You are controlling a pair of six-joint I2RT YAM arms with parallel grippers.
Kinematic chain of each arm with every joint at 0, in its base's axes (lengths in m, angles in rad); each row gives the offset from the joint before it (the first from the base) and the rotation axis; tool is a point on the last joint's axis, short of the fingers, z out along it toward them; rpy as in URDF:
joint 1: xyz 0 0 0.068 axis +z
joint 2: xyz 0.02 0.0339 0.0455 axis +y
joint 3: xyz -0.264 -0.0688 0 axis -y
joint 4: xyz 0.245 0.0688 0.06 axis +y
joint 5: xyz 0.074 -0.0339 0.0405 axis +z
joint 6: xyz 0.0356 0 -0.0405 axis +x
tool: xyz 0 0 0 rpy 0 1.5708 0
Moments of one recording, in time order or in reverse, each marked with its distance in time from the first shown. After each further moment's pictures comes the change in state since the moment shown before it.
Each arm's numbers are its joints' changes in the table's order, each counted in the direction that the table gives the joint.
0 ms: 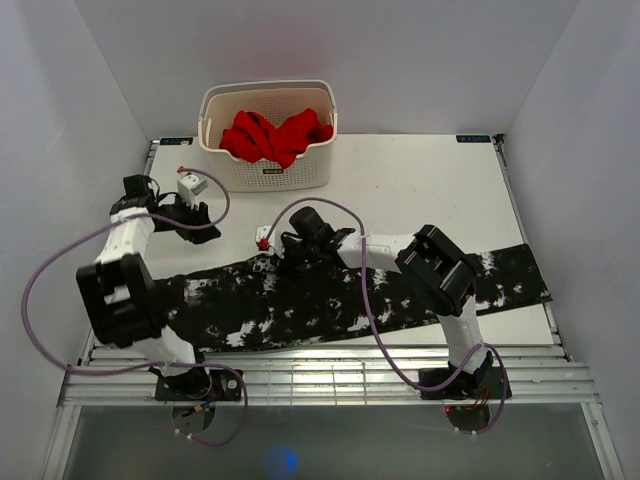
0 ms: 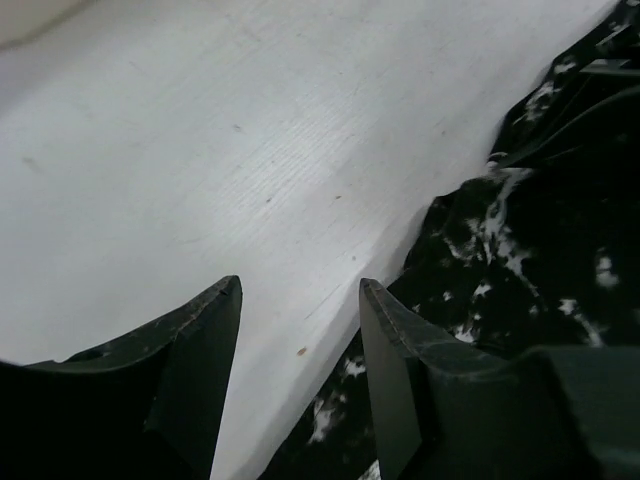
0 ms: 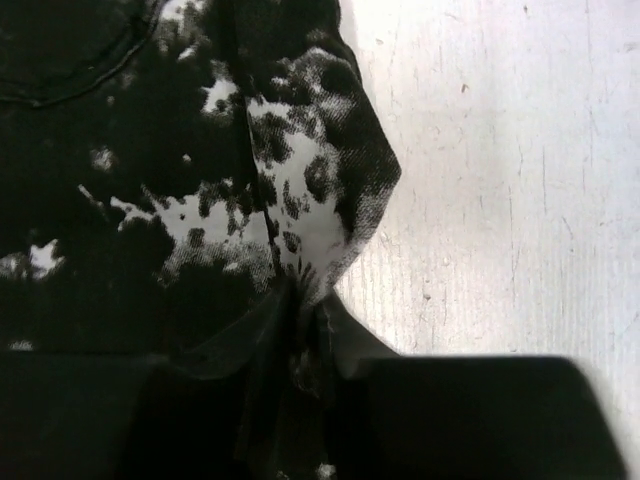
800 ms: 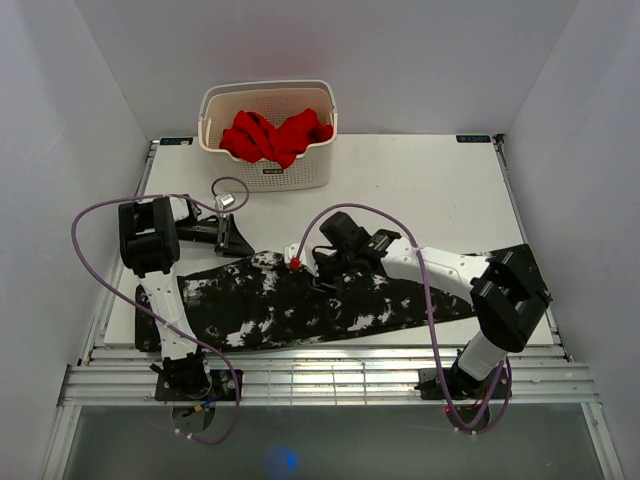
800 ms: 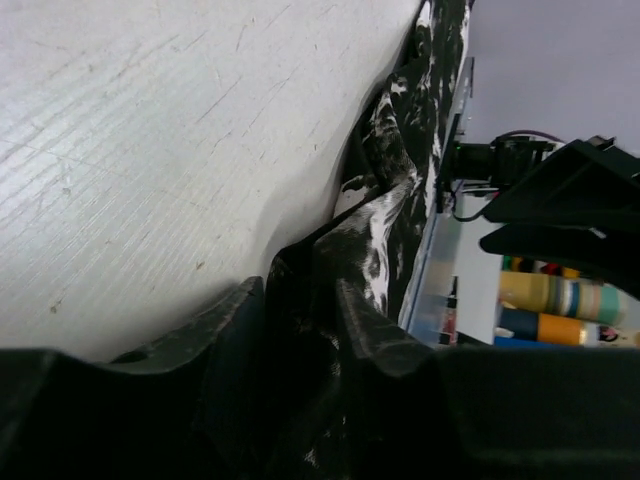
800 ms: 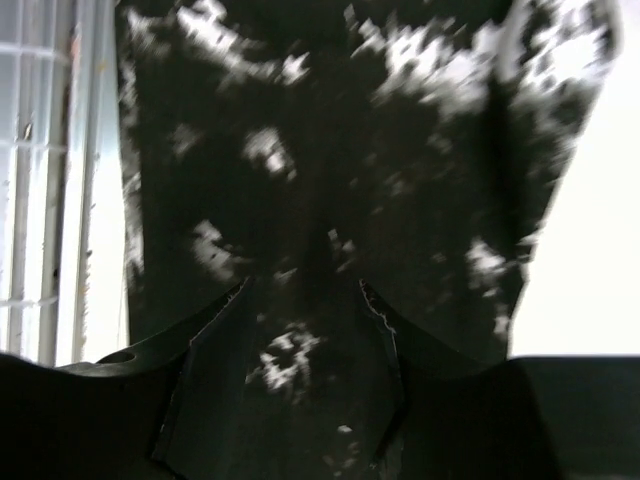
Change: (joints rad) left arm -0.107 0.797 0.359 0.406 -0.359 -0.189; right arm 0.012 -0.429 -0.215 0.396 0.045 -0.167
